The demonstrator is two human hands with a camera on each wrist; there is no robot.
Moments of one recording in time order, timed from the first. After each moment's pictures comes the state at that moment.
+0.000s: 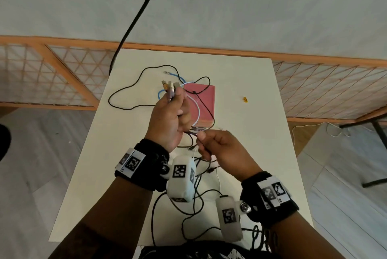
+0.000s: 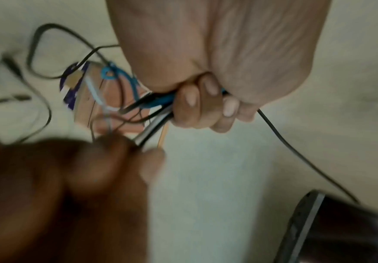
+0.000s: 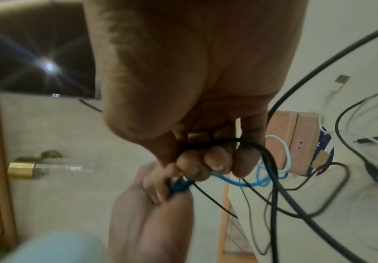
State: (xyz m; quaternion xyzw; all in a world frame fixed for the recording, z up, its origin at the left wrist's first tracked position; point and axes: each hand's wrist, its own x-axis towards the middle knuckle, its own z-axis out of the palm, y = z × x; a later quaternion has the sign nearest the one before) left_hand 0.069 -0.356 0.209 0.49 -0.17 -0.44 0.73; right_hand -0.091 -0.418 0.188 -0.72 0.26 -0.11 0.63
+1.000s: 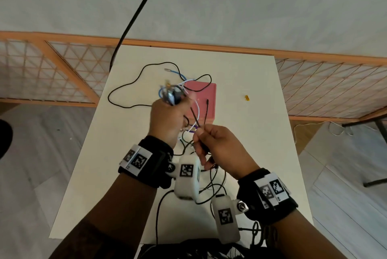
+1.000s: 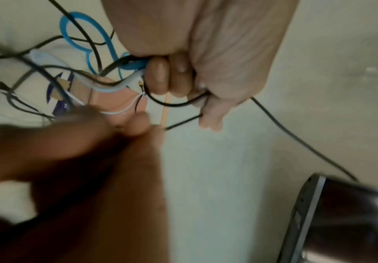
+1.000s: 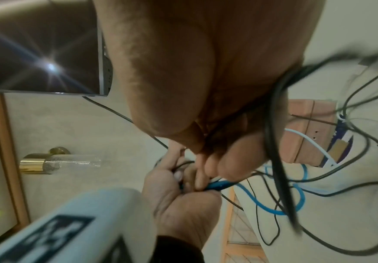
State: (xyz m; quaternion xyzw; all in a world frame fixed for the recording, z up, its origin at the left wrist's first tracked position) left_hand 0.070 -0.365 0.199 0.67 -0.13 -0.31 0.66; right_hand -0.079 -0.415 0.206 -0.64 0.33 -0.04 0.69
